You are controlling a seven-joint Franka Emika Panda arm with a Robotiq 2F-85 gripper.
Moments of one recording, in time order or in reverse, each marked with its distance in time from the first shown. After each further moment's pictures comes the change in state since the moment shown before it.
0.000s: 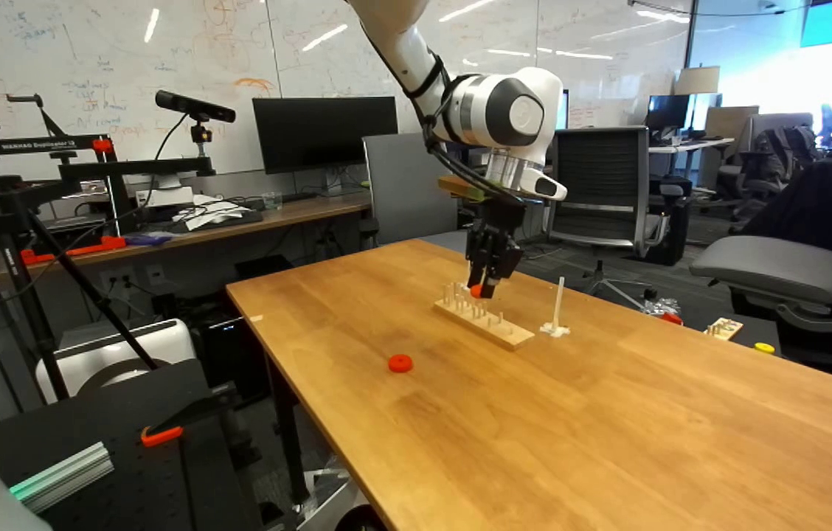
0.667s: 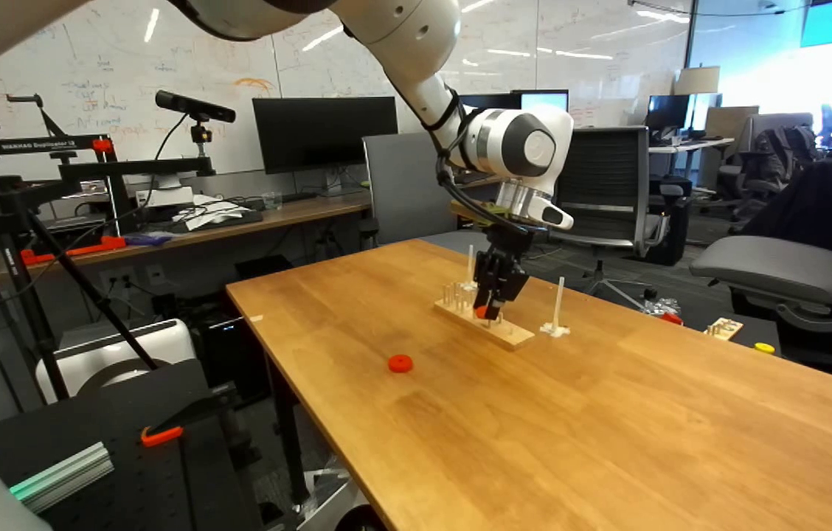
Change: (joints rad) arm 0.003 0.187 -0.006 0.219 0.000 -0.098 0.064
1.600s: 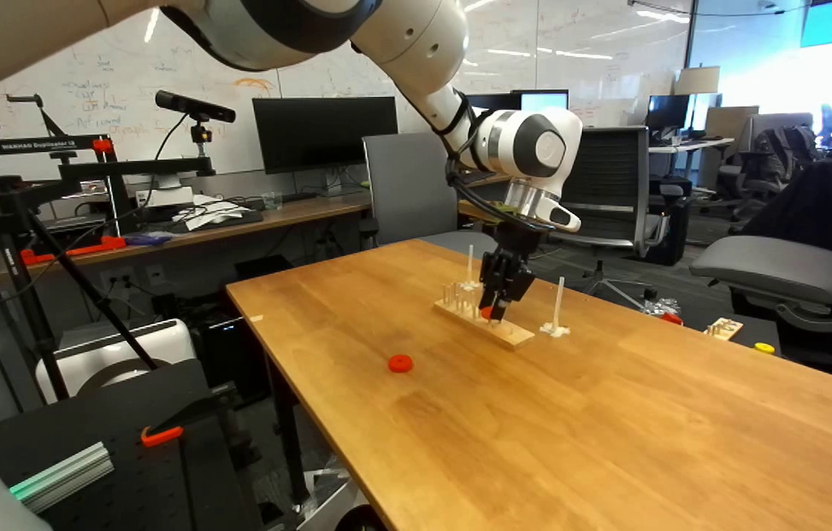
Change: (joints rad) arm 0.000 0.086 -0.010 0.154 0.000 -0.111 0.015
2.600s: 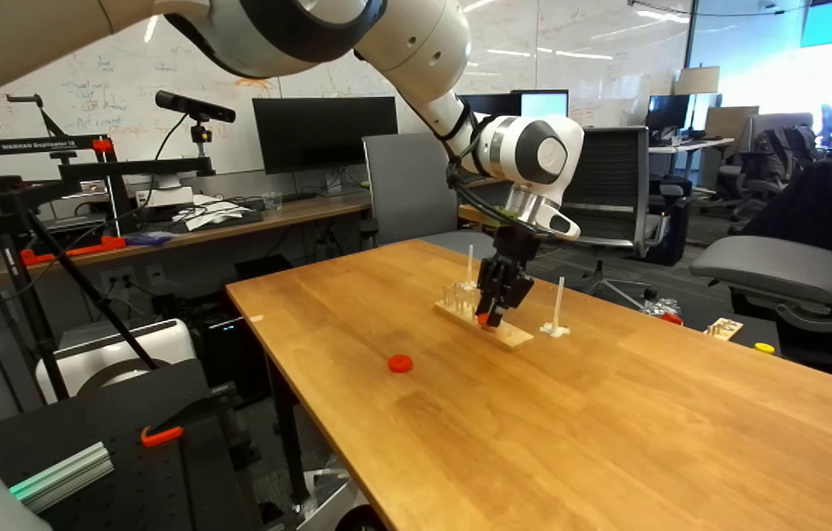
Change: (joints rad) arm -0.003 0.022 -0.003 0.016 0.000 -0.044 0.000
